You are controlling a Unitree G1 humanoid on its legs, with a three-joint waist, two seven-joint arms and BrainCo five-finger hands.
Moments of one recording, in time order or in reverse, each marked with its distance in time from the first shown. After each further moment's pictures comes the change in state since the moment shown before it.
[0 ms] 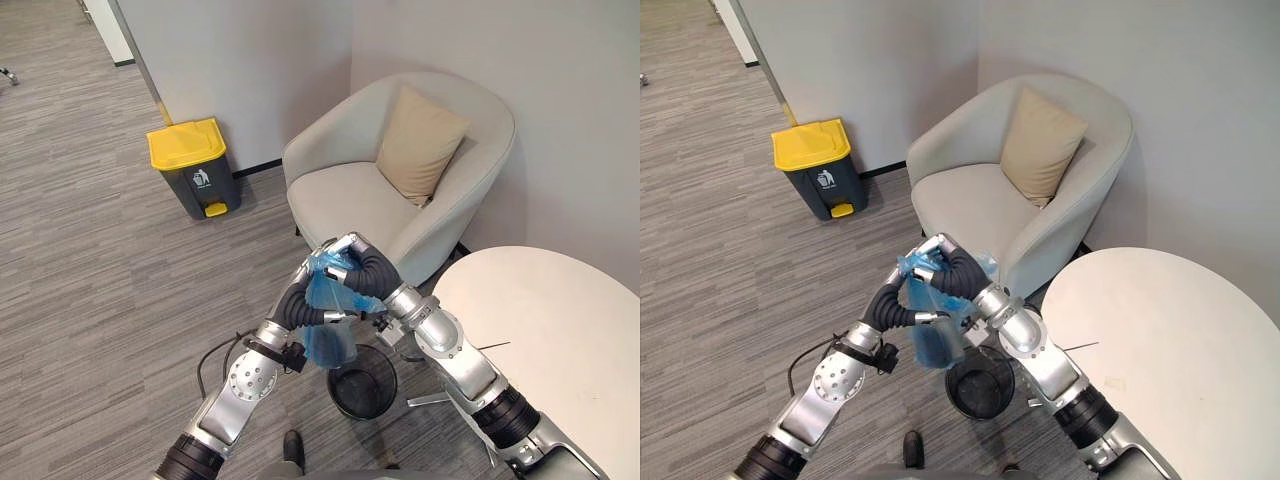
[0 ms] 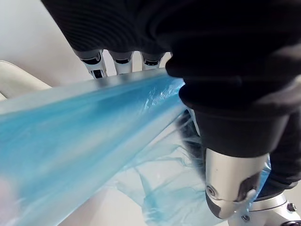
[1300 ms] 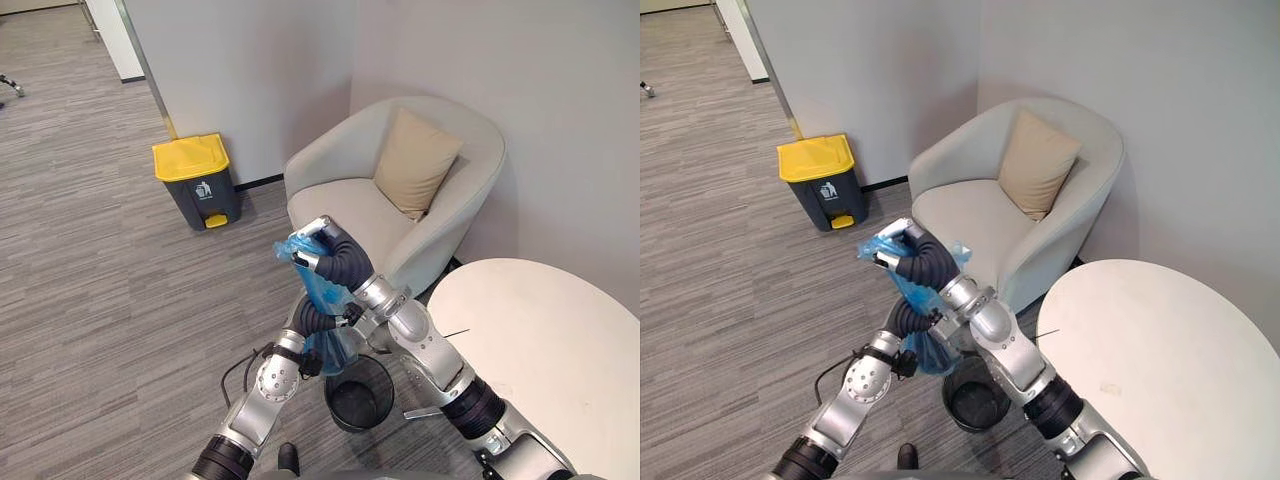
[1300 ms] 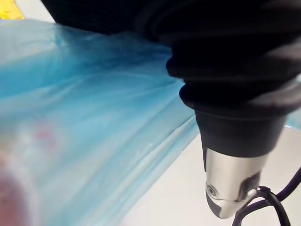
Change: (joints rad) left arm 0.002 -0.162 0.009 0.194 0.088 0.082 0.041; right arm -0.072 0.170 0.054 0.004 0.145 0.031 0.019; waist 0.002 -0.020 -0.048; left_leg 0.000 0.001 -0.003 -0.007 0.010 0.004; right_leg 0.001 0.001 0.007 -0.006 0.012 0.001
